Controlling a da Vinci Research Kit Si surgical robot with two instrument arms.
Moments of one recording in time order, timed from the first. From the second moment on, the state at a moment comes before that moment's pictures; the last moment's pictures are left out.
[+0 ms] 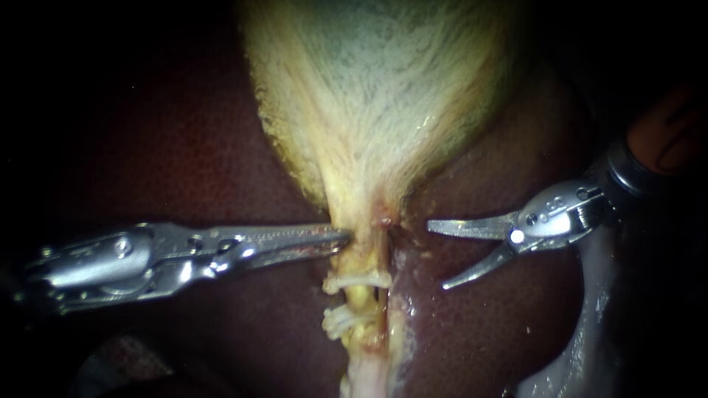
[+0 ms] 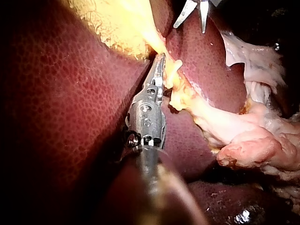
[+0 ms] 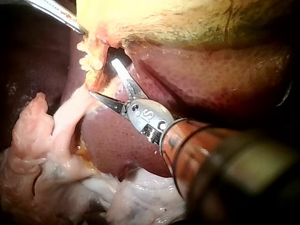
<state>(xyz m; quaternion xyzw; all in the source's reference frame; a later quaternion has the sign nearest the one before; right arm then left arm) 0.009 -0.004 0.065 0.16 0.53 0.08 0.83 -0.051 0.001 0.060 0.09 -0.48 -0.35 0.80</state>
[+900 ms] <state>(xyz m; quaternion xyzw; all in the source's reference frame) 0.017 -0.013 0.072 0.29 0.47 0.13 0.82 -0.044 0.003 0.056 0.07 -0.48 -0.37 0.79</state>
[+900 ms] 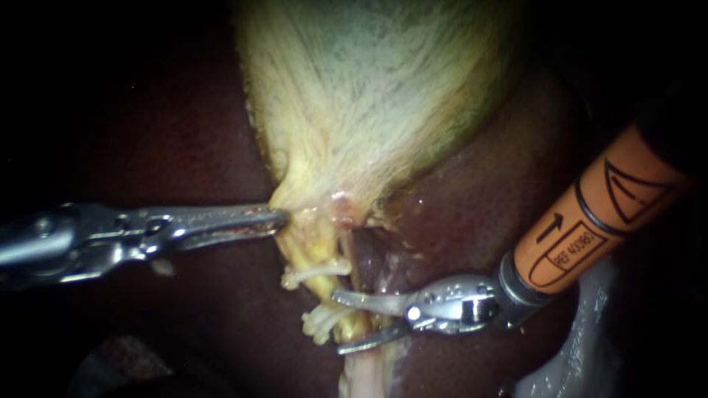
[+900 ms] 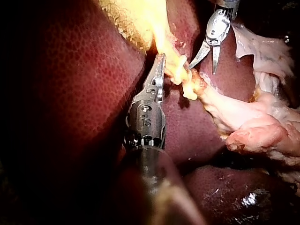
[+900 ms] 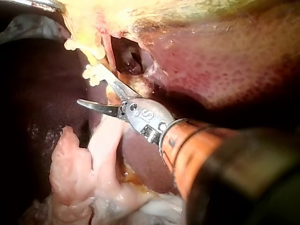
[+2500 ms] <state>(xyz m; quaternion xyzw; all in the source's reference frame) 0.026 -0.014 0.074 0.33 0.48 0.07 0.81 -0.045 0.001 0.055 0.08 -0.48 -0.37 0.79</state>
